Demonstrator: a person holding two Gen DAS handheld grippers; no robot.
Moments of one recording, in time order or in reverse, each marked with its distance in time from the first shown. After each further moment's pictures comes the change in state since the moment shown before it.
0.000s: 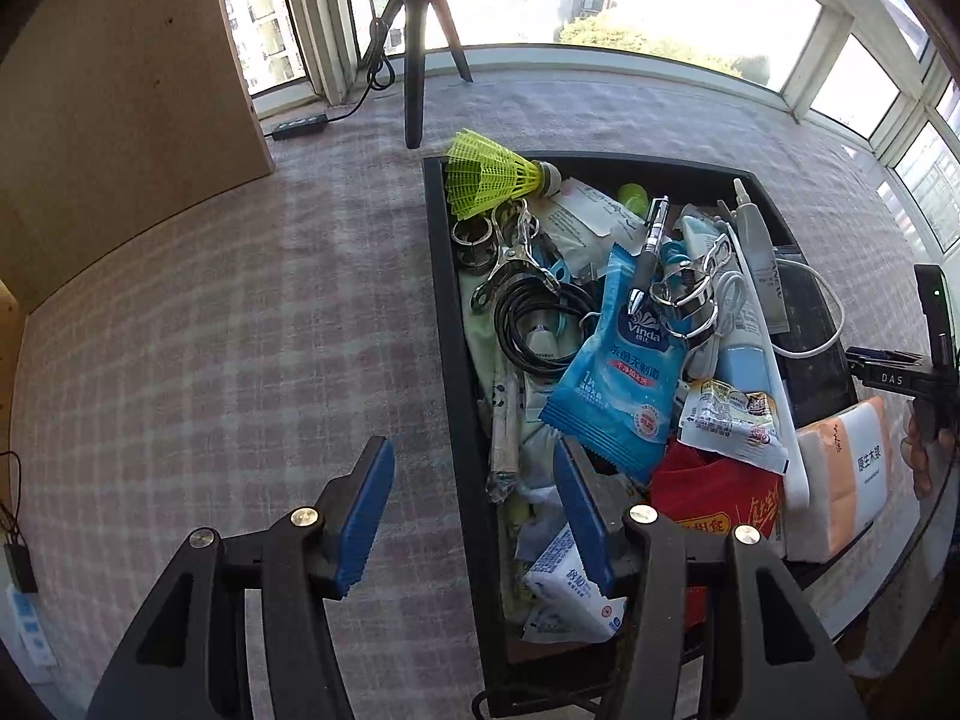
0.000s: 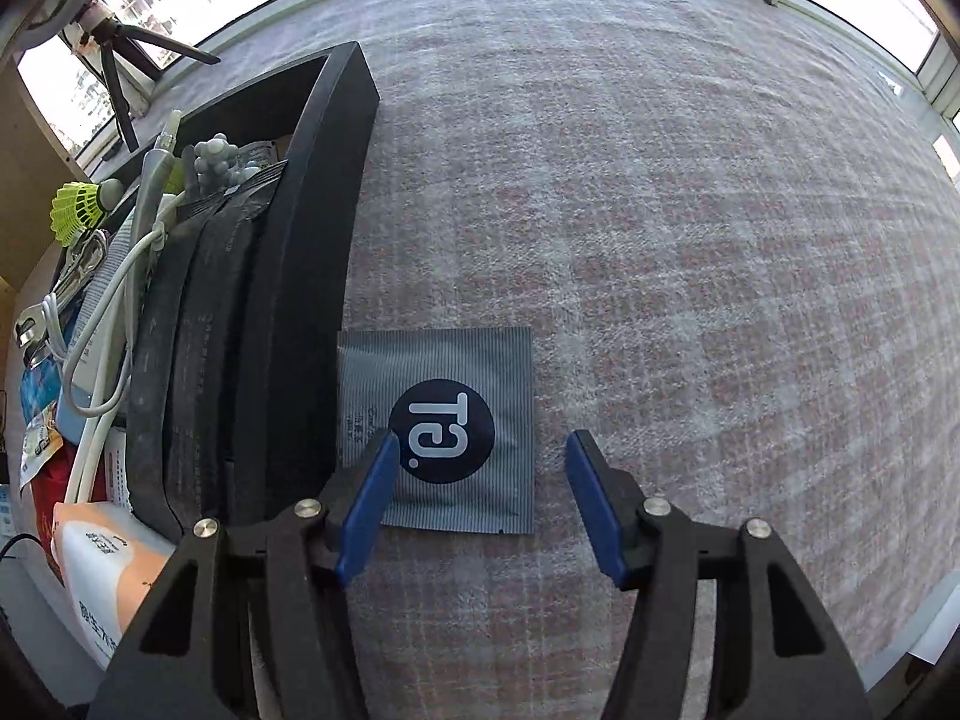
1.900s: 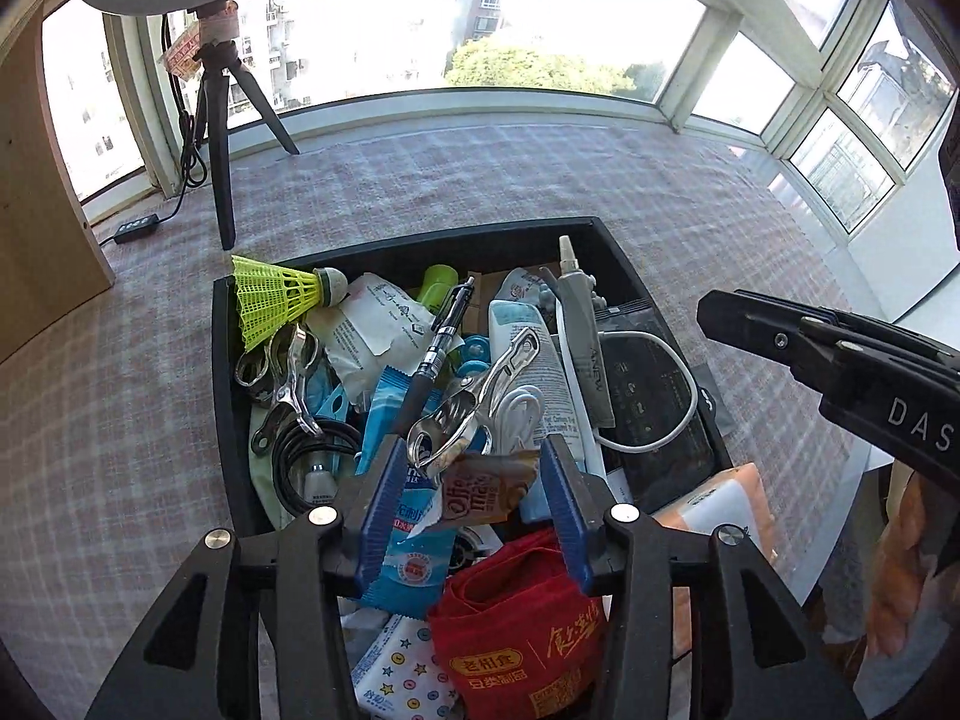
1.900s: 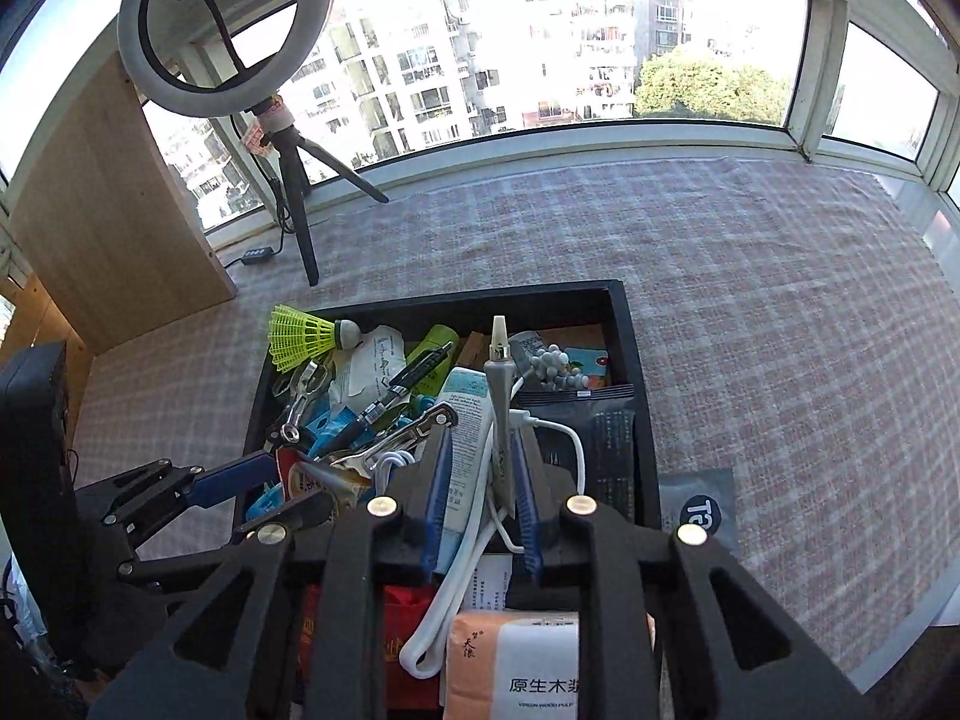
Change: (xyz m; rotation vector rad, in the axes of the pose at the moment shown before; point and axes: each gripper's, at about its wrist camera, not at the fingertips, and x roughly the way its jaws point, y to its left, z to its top) left arm -0.006 -0.086 0.057 0.127 -0.073 -0.244; right arm -0.128 0.162 0.043 0.016 -0.282 0.062
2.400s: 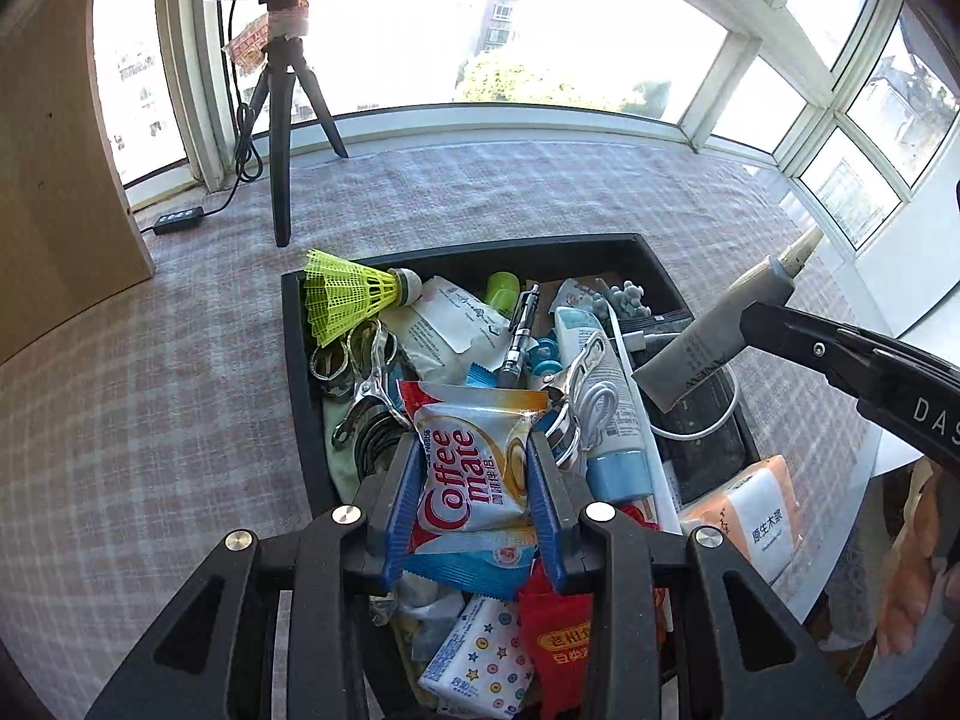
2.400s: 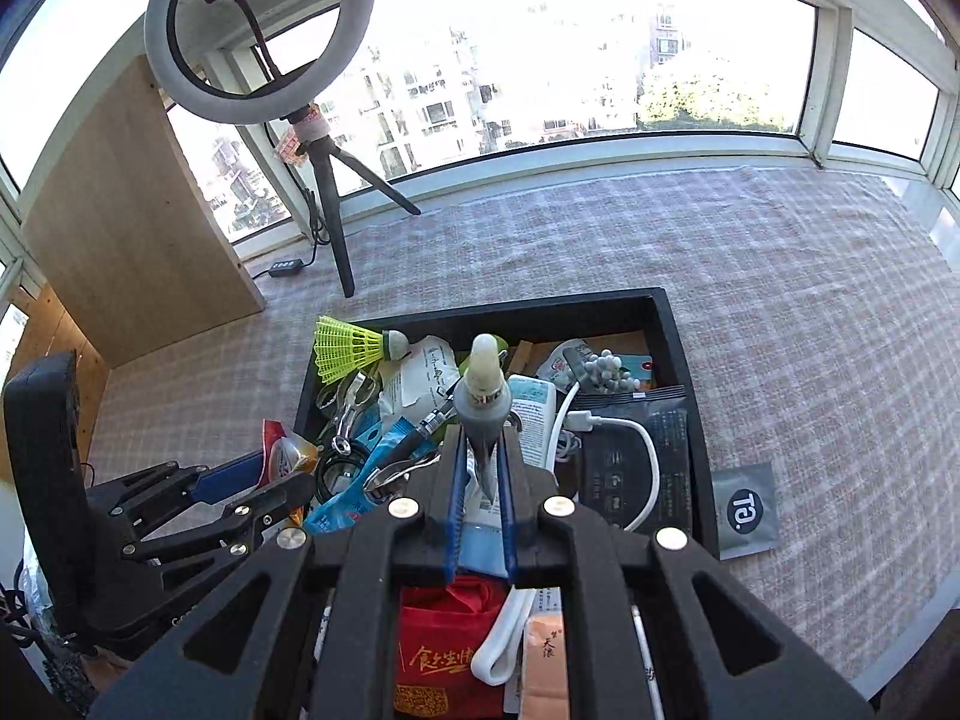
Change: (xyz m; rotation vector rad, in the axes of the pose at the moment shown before) left arm -0.010 0.030 -0.008 -0.001 -0.020 -0.009; right arm -0.004 0.028 -0.003 0.015 -0.034 0.014
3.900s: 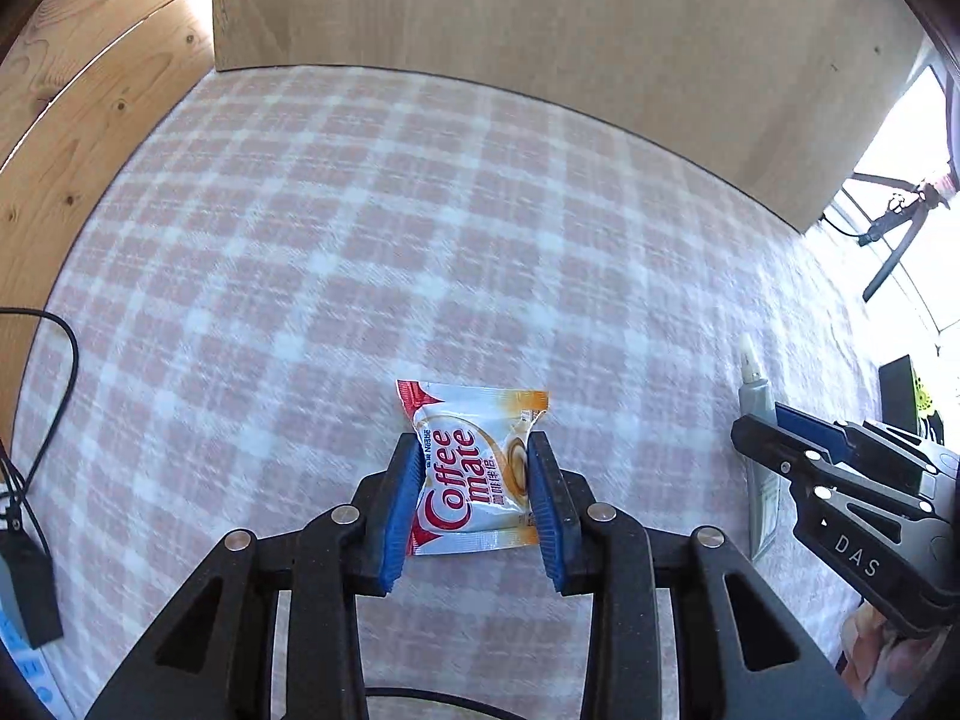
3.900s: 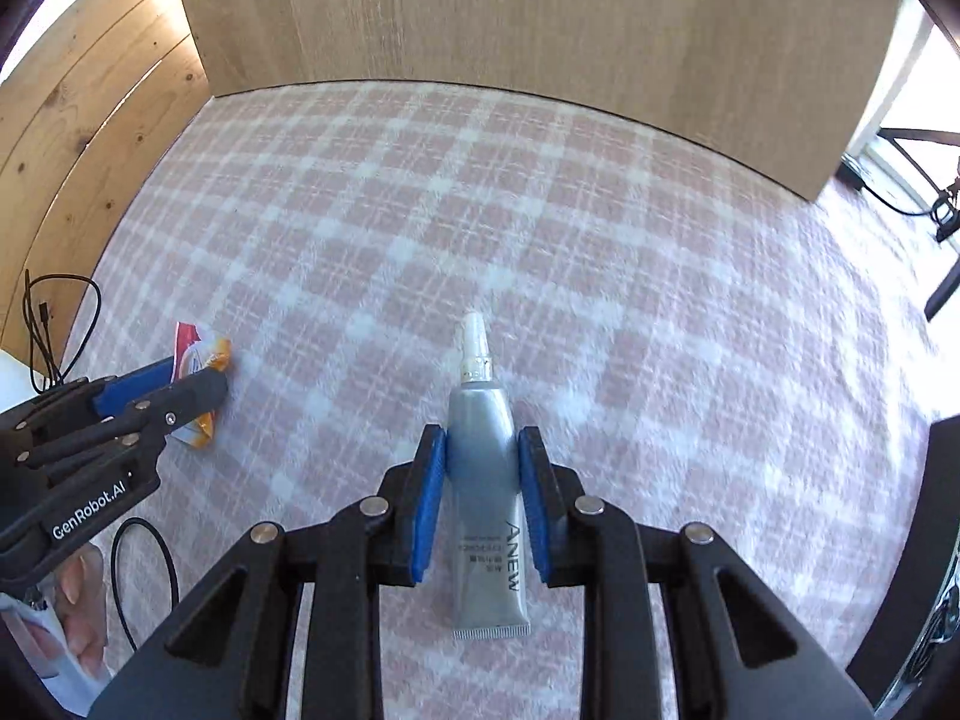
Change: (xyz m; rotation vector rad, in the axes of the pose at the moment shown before) left arm -0.066 0.345 -0.229 -0.571 0.047 0.279; right arm 0.236 0.434 -0.073 -0.476 0.318 0.139
